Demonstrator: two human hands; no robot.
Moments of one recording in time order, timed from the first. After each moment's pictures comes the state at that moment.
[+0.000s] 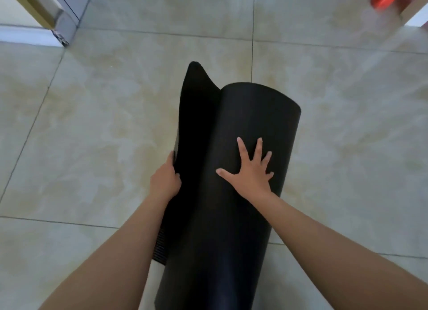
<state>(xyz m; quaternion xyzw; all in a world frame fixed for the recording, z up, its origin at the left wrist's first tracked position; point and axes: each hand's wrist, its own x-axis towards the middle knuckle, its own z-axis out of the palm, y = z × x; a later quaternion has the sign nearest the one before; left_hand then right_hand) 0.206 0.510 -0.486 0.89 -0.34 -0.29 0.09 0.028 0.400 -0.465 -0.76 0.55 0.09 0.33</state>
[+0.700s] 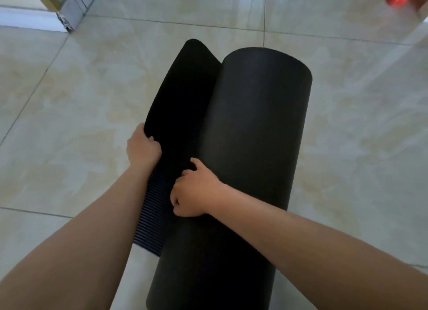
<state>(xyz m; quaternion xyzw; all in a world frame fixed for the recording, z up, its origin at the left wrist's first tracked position) 0.251 0.516 -0.529 0.92 -0.21 -0.14 0.28 0.102 0.489 -0.483 -0.95 0.05 0.29 0.12</state>
